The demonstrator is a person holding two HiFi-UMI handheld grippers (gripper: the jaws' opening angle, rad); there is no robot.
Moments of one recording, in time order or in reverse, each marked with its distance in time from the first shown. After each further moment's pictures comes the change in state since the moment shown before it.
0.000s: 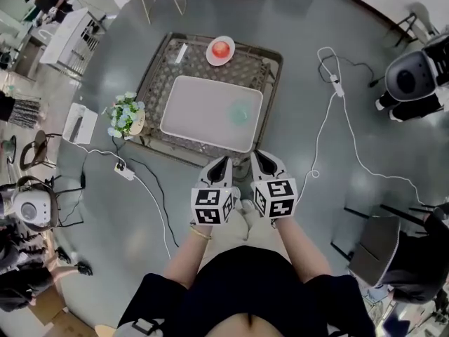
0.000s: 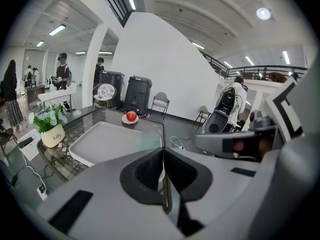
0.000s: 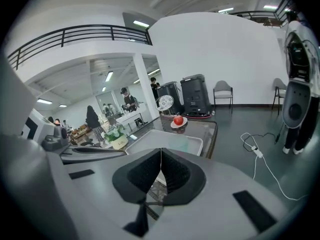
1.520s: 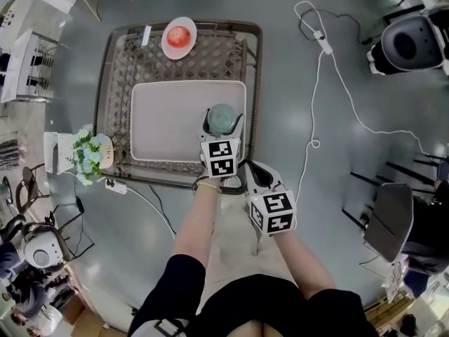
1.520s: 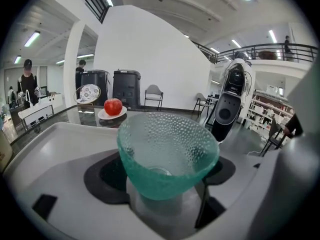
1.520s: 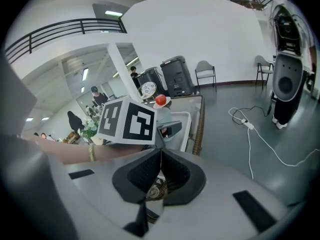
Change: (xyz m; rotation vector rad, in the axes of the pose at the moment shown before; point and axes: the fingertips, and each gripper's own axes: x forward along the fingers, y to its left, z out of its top) left arm 0.251 0.052 -0.017 0.202 0.053 -0.027; right arm 0.068 -0.044 -0.064 0.209 0.145 -0.118
